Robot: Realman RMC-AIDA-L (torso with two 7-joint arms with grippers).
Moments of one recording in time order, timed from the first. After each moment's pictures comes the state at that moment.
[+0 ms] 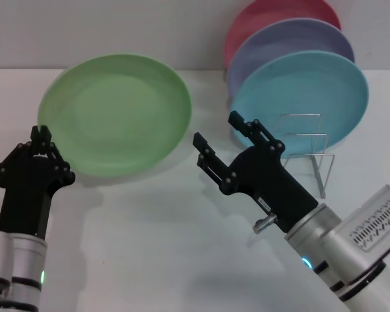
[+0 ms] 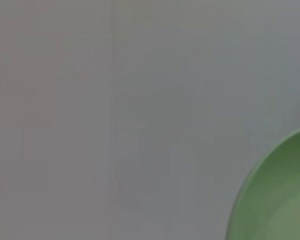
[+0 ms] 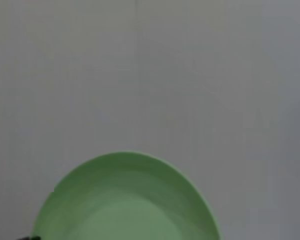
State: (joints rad) left arm -0.15 -2.08 2.70 0.79 -1.33 1.30 0.48; right arm 0.55 2.08 -0.10 0.61 -1.66 -1.35 -0.16
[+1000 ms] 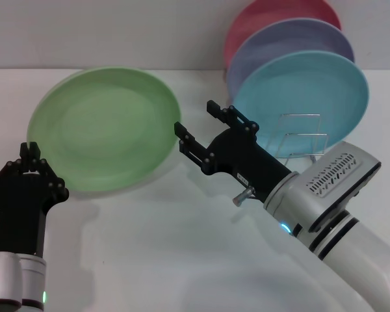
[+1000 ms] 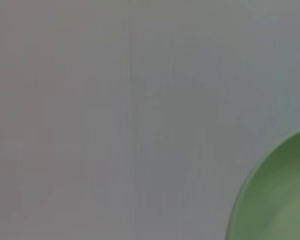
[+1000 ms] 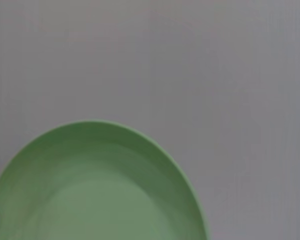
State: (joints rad) left arm -0.12 -2.08 2.82 0.88 -1.50 1.41 0.66; right arm 0.63 2.08 0.10 0.53 -1.82 -1.10 -0.08
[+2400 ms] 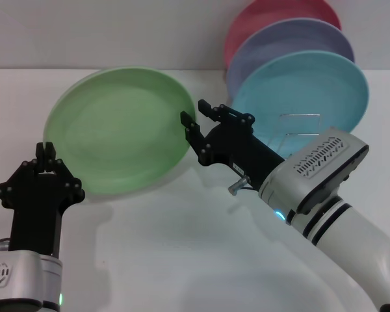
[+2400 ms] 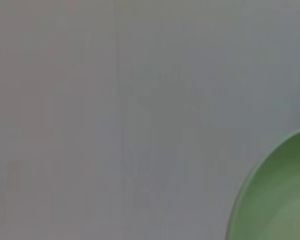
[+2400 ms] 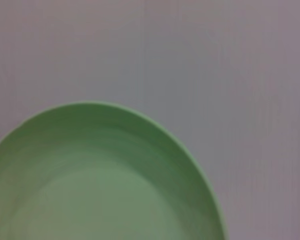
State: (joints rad) left arm -0.12 -2.08 2.87 0.98 -1.56 1.42 0.77; right arm 0.66 2.08 0.17 0.53 -1.86 -1.02 -0.08
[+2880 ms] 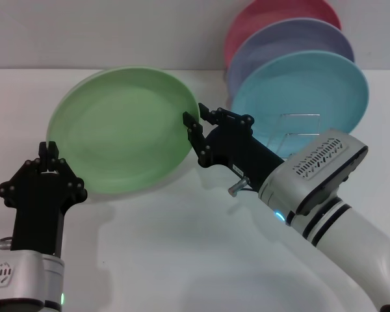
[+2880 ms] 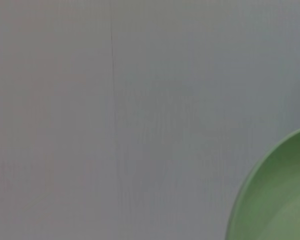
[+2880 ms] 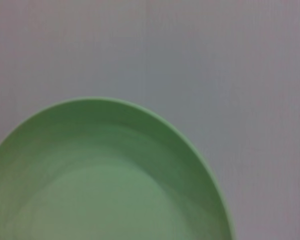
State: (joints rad) left arm -0.13 -2.08 2.87 0.98 -1.55 1.41 0.77; right arm 0.66 2.08 0.16 0.52 -1.86 -1.02 -0.08
